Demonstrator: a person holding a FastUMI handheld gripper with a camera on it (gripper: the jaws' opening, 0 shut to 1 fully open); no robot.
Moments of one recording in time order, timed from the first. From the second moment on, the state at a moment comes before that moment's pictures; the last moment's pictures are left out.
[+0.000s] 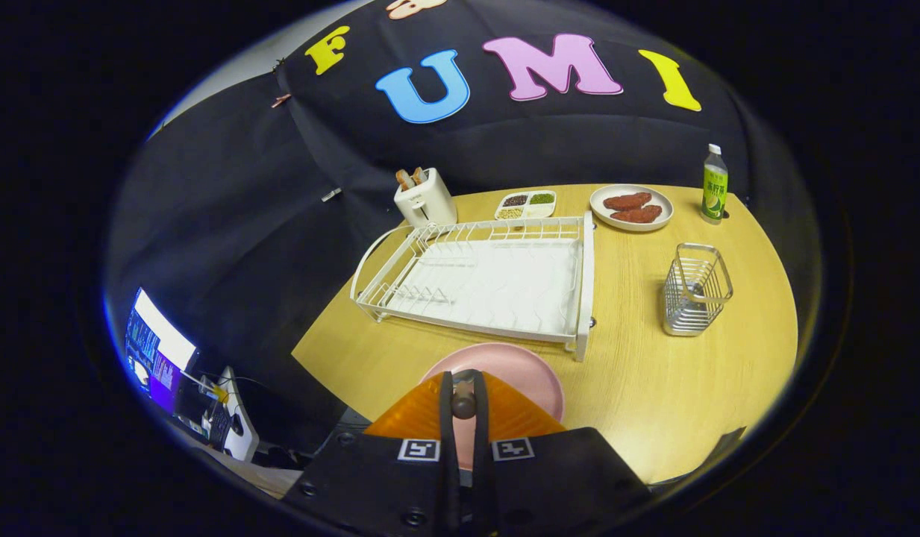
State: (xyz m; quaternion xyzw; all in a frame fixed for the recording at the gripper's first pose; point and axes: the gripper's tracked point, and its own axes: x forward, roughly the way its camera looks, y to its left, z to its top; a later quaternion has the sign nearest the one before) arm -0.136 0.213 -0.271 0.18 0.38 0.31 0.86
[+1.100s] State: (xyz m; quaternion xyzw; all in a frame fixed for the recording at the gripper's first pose) arm -0.161 0.209 -0.378 0.14 0.46 0.30 0.82
